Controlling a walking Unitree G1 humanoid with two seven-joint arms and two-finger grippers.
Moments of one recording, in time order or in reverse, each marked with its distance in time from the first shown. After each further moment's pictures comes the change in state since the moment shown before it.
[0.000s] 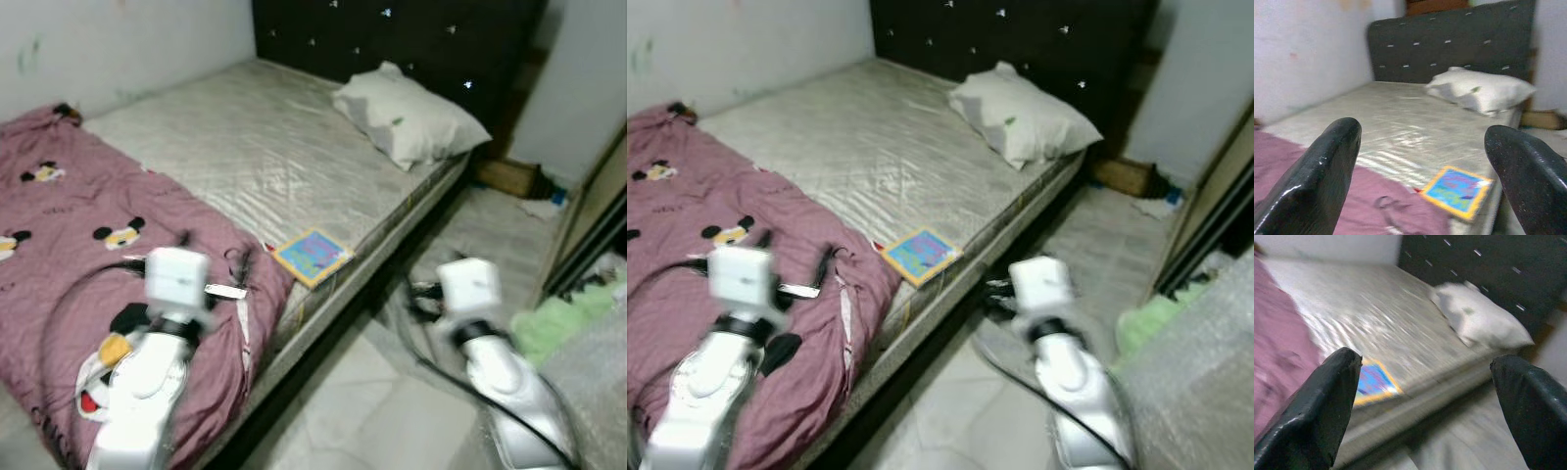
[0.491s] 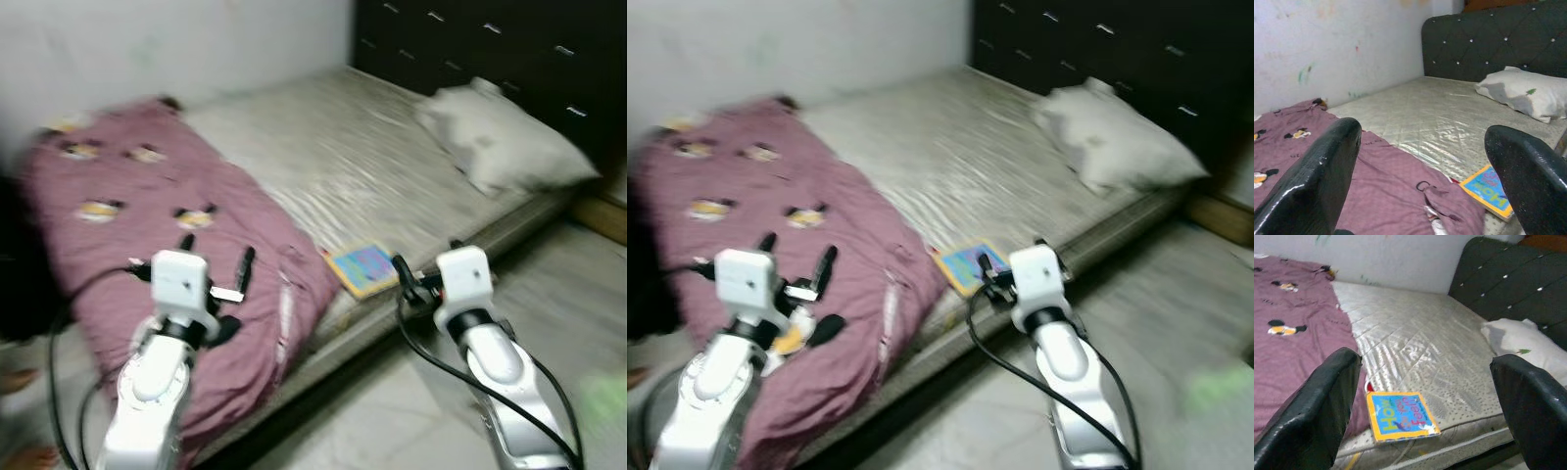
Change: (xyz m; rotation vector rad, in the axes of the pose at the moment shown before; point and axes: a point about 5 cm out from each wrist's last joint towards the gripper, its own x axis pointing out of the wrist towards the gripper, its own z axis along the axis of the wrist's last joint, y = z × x) left arm 0.002 -0.013 -0.003 -0.036 -0.004 -0.031; right arm 0.007 -0.013 0.002 -0.034 -0.015 -0.032
